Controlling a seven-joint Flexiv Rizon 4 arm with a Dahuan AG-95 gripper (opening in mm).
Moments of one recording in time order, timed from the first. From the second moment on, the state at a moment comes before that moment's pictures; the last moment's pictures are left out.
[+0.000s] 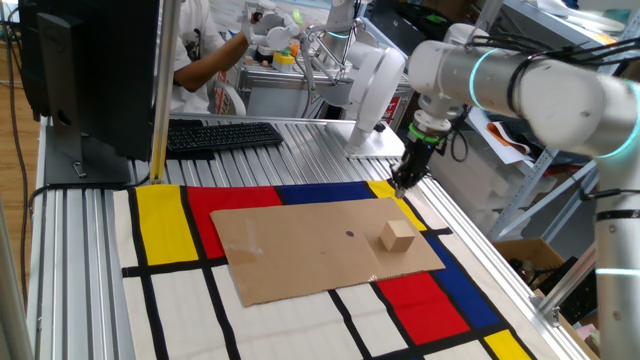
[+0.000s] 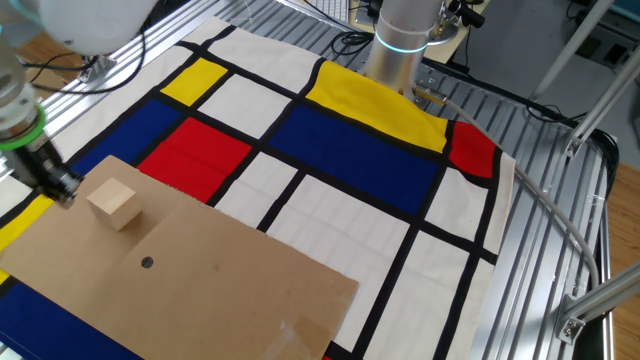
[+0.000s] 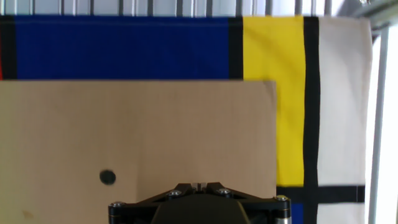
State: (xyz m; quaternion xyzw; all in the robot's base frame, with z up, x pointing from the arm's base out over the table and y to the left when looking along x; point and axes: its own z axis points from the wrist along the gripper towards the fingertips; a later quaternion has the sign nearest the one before) arm 0.700 -0.283 0.114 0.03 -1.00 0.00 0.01
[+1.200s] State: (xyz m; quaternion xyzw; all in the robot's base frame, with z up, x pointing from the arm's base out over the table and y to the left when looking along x) arm 0.661 -0.274 0.098 0.01 -1.00 -0.01 0.01
